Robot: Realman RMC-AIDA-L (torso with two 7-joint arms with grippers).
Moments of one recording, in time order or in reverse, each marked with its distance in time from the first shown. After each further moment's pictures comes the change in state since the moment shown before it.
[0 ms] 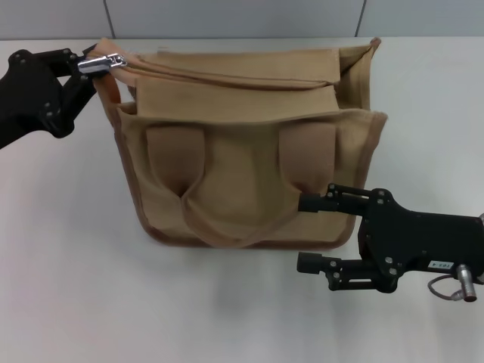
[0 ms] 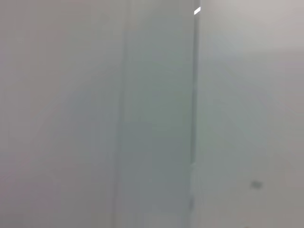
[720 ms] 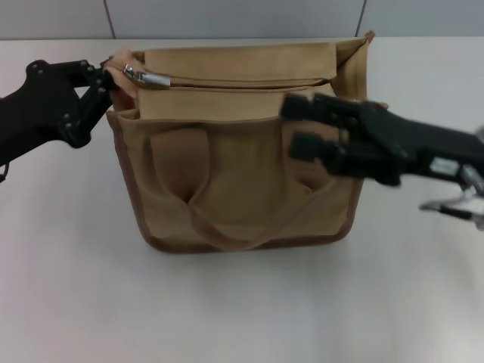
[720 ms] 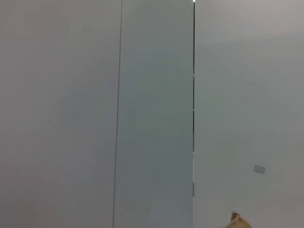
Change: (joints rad) left arm 0.014 -0.036 0.036 0.046 0.003 -0.030 0.007; right arm 0.146 -0.004 0.030 0.031 0.199 -0.075 0.389
